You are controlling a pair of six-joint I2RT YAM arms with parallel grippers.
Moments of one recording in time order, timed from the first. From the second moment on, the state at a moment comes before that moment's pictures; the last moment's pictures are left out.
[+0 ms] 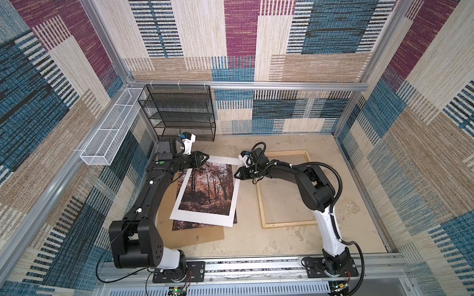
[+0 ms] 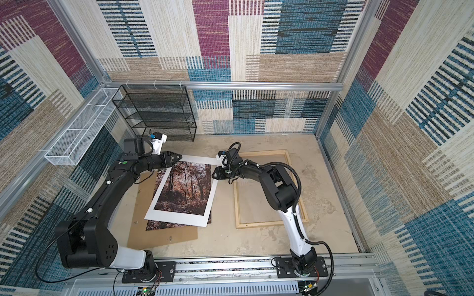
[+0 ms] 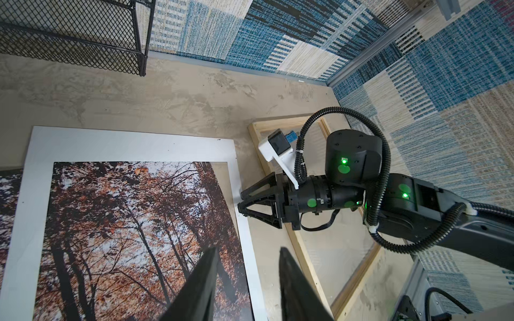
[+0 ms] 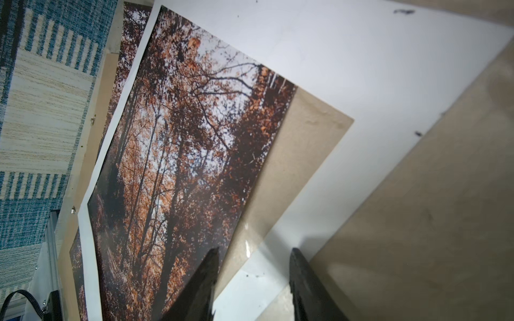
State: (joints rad) left arm 0.02 1.45 1.22 -0.46 0.65 -0.16; right arm 0.56 2.27 1.59 -0.18 -0.49 0.35
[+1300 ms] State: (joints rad) left arm 0.07 1.56 0.95 -0.55 0.14 -0.48; right arm 0.47 2.50 2.08 -0.43 -0.36 0.18
